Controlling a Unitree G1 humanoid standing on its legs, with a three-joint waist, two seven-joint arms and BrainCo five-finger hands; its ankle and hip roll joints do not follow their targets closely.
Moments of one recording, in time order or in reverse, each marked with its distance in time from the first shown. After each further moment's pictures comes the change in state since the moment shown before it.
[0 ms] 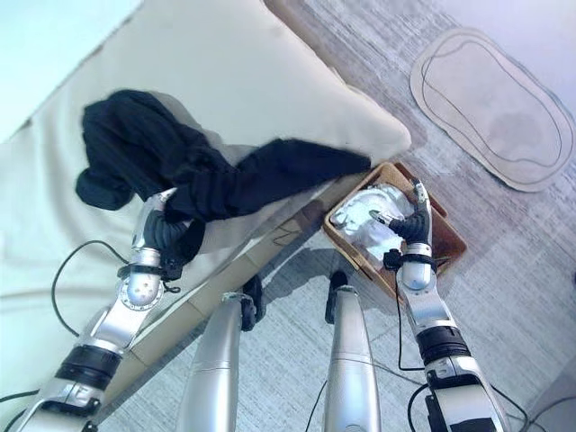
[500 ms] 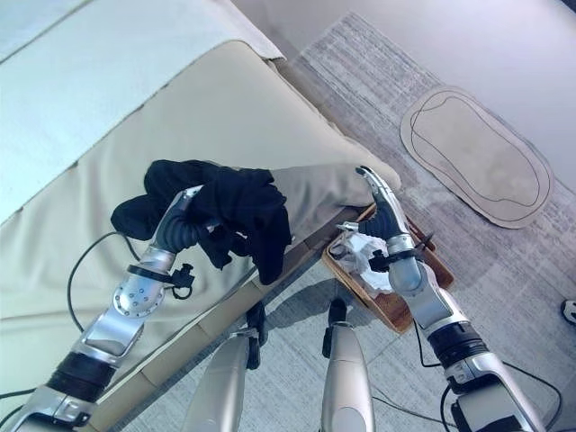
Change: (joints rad) left arm 0.009 0.086 -0.087 -0.214 -0.333 -0.123 -0.225; right arm 0.002 -0.228 0.316 -0.239 -0.251 -0.073 0.132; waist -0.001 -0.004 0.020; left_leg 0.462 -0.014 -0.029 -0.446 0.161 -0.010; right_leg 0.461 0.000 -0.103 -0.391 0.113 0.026
